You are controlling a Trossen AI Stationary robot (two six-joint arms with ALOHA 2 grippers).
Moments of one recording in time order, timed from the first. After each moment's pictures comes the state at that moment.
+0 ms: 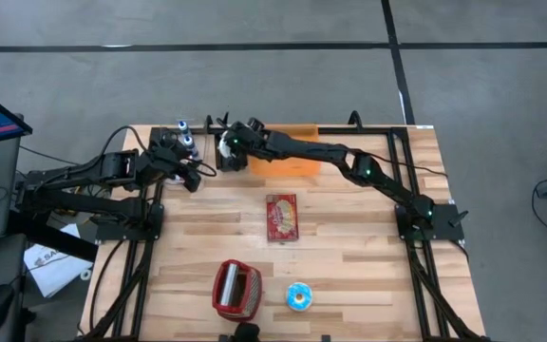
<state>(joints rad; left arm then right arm) 0.14 0.78 0.89 -0.82 -0.60 -0.40 -0.30 2.56 2.33 -0.50 0.37 -0.06</state>
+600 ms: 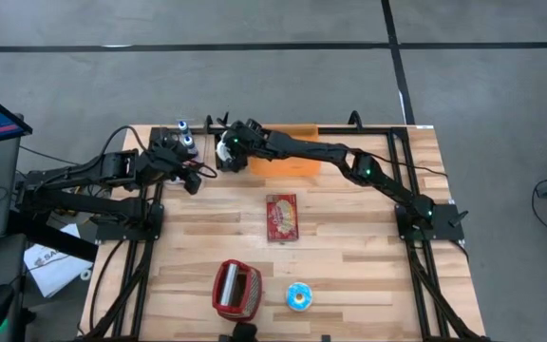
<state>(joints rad) 0.14 0.78 0.89 -0.81 -0.54 -0.41 -0.31 2.56 2.33 -0.49 0.29 -0.06</state>
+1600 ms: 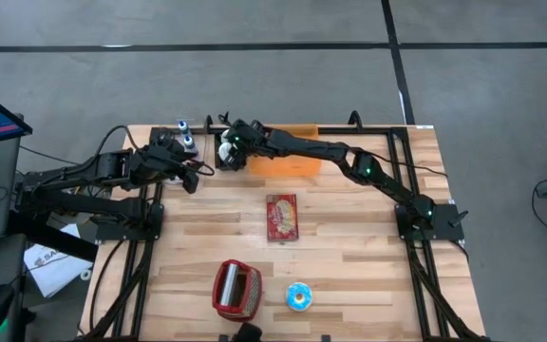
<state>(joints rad) 0.14 0.75 0.88 -0.78 -0.52 -0.42 -0.32 2.56 2.33 -0.54 0.26 0.09</state>
